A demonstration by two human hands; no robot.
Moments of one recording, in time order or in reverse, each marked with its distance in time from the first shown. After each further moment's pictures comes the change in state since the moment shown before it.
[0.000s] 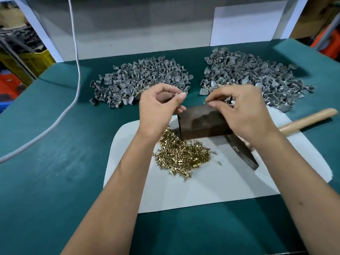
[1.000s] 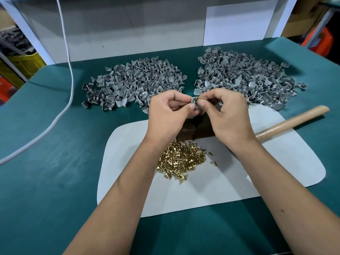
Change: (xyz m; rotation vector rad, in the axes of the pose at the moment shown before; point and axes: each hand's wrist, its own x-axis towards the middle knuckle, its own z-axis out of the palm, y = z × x) left_hand -0.016 -0.003 0.026 -0.125 -0.169 -0.036; right_hand -0.007 -0.007 0.026 0.135 0.158 0.130
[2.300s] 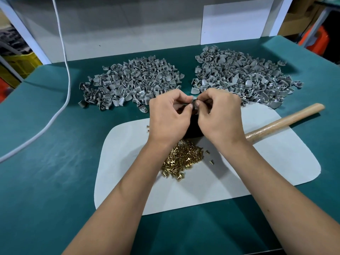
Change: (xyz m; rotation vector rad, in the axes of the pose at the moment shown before) left_hand 0.000 -0.009 0.009 0.402 0.099 0.247; right_hand -0.005 -0.009 0.005 -0.214 0.036 0.007
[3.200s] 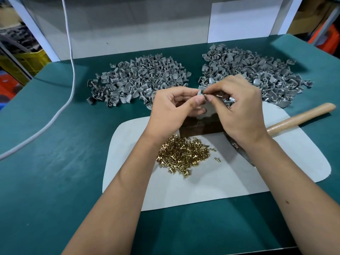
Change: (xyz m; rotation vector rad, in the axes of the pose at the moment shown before) left_hand 0.006 -0.004 -0.021 -0.462 -0.265 -0.089; right_hand 0.006 0.017 -0.019 0.084 0.065 -0.368
